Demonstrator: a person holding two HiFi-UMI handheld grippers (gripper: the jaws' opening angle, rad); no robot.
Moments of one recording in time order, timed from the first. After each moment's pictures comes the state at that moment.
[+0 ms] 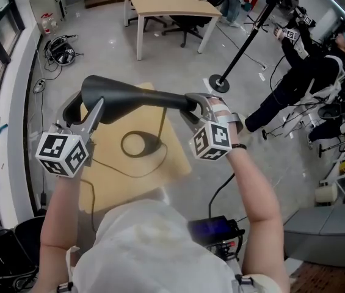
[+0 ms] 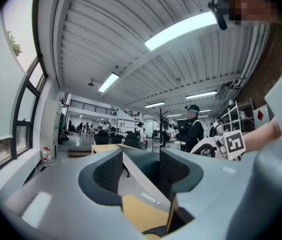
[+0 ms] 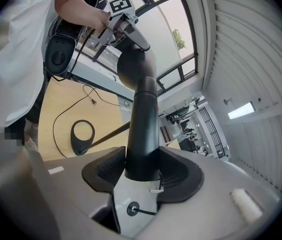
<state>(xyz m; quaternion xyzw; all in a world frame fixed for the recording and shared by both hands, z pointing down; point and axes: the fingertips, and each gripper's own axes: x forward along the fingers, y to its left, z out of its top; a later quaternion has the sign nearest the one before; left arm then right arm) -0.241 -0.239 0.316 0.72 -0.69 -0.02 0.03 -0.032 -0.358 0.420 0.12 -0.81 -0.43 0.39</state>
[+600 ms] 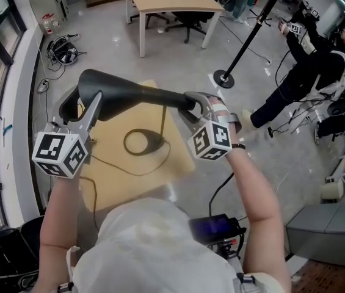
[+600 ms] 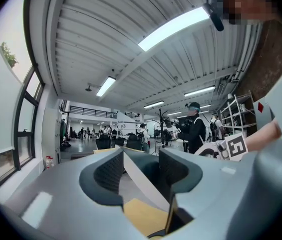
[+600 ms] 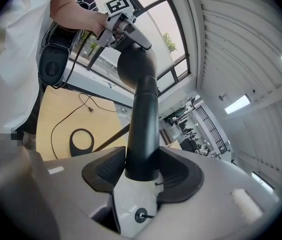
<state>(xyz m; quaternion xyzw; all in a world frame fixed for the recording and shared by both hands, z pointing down) -0.233 -0.248 0.283 0.72 -0.70 0.01 0.00 -0.035 -0.360 0.421 0.13 -0.84 -0.39 0.36</state>
